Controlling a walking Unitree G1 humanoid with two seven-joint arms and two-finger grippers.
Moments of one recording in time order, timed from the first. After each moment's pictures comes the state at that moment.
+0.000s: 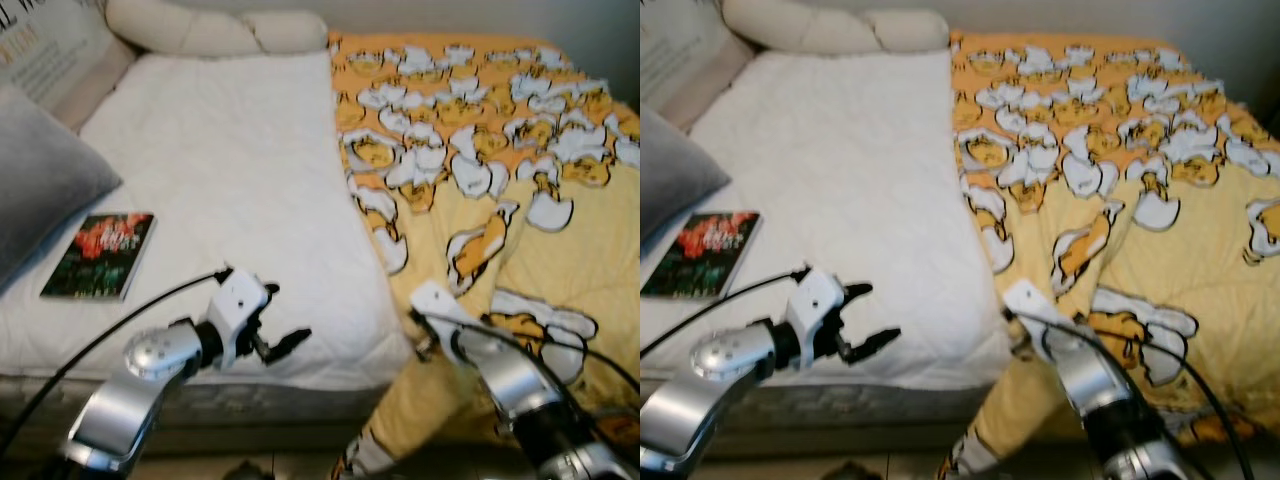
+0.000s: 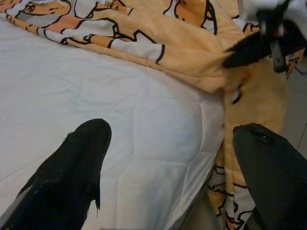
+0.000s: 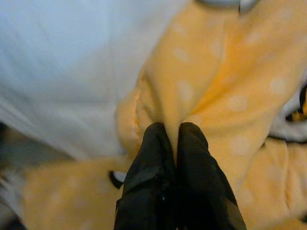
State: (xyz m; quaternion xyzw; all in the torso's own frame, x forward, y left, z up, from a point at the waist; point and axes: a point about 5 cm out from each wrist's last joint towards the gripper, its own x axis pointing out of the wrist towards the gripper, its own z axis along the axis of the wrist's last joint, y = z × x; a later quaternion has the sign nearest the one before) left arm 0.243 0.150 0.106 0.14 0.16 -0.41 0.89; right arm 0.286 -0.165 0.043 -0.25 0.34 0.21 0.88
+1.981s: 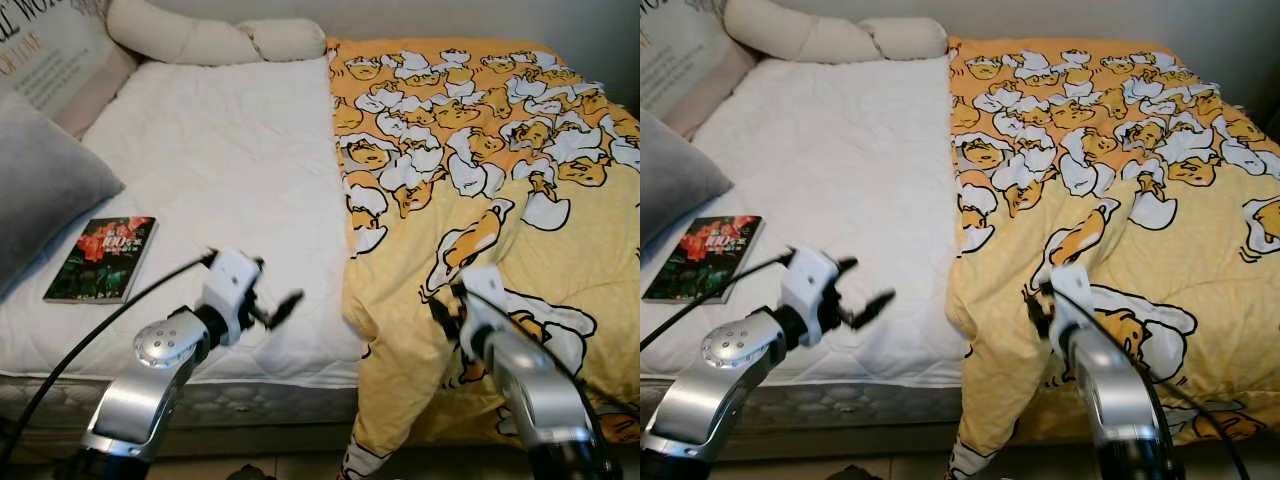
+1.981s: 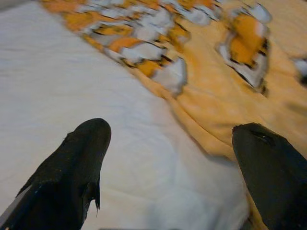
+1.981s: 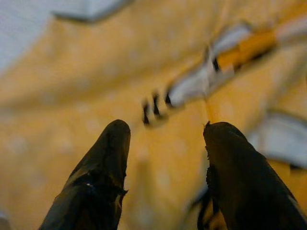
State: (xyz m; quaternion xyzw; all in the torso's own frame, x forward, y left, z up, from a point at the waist) left arm 0.264 0.151 0.109 0.09 0.11 -0.28 0.95; right arm 0.263 -0.197 0.044 -0.04 0.28 0.05 0.96
